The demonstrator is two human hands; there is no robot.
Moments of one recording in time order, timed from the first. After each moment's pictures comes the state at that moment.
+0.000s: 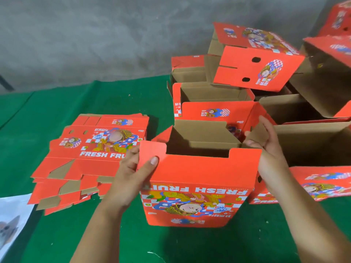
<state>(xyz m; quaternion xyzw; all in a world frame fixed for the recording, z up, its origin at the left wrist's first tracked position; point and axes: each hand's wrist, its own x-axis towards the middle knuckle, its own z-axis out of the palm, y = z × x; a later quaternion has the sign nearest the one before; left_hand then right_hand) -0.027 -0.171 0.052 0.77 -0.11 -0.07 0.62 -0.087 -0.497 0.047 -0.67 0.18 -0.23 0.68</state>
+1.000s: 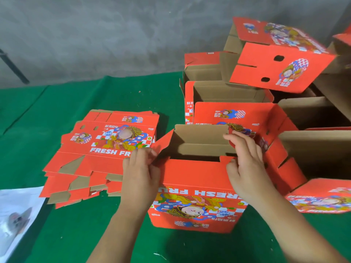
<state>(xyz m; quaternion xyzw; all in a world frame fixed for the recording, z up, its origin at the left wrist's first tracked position) -0.019 -0.172 0.031 0.92 -0.13 0.18 0.33 -0.077 -0.433 0.036 -0.92 0.04 -0.22 0.33</state>
